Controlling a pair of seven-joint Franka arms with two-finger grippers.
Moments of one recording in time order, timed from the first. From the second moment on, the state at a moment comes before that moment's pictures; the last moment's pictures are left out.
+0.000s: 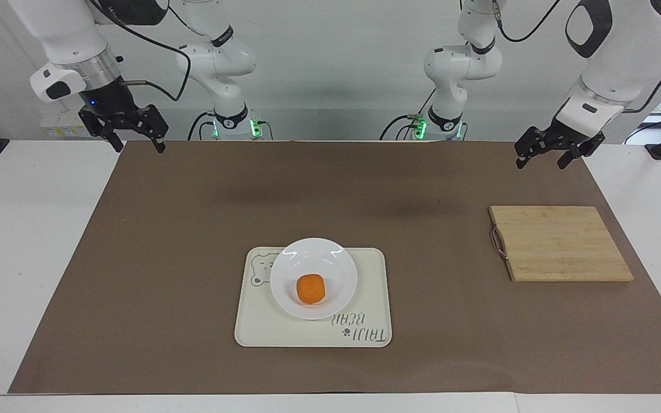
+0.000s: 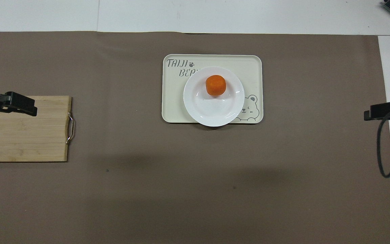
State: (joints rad) left arm 0.00 0.03 -0.05 -1.55 -0.03 1.54 0.00; right arm 0.09 -0.10 -0.16 -1.64 0.03 1.61 0.02
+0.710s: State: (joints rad) left arm 0.00 0.03 -0.05 -1.55 -0.03 1.54 0.00; right arm 0.12 -0.08 -0.15 -1.62 -0.01 1.61 0.03
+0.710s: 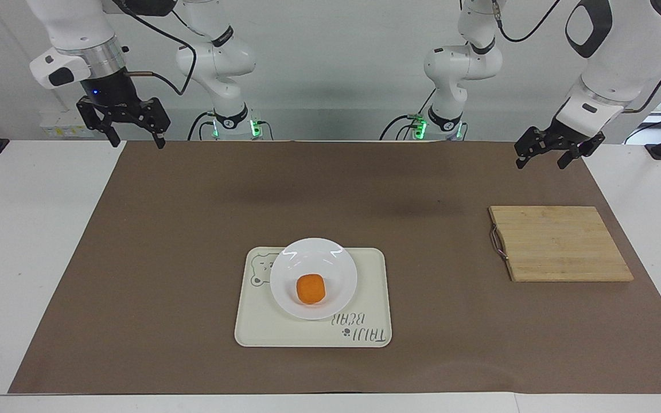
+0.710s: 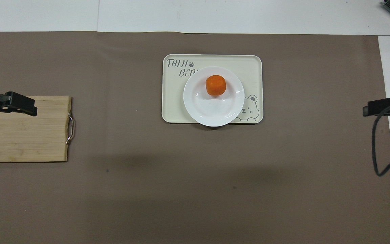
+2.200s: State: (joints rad) left arm 0.00 0.03 -0.05 -1.55 -0.03 1.54 0.00; right arm 0.11 -0.09 -0.16 -1.58 -0.03 1.54 0.01
